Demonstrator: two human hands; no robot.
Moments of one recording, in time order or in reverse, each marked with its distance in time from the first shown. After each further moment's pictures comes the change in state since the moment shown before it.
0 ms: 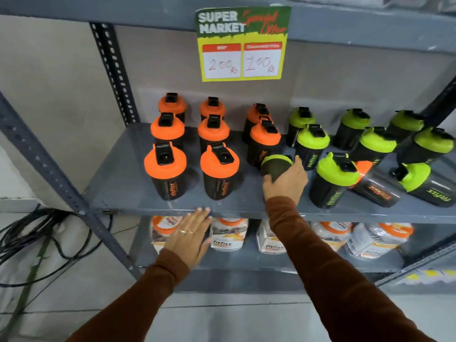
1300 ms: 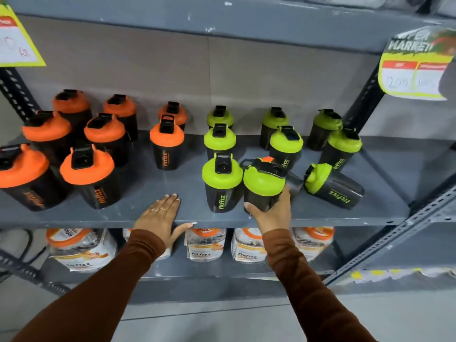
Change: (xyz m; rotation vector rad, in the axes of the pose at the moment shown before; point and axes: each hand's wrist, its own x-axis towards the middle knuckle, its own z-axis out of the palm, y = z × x) left_hand 0.133 0.168 0.043 0.121 -0.120 -0.139; right_hand 0.093 0.195 -0.127 0.364 -0.145 0.068
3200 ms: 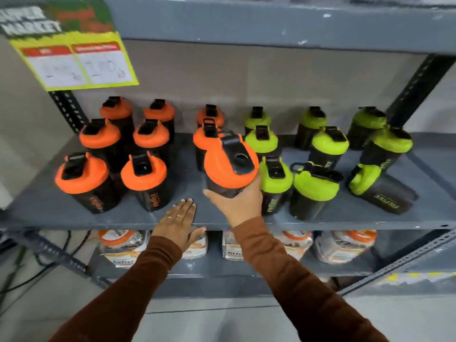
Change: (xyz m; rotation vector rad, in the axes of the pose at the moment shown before) left_hand -0.018 -0.070 -0.010 -0.024 0.033 0.027; right_hand -0.048 -0.091 0.134 0.092 -0.091 -0.085
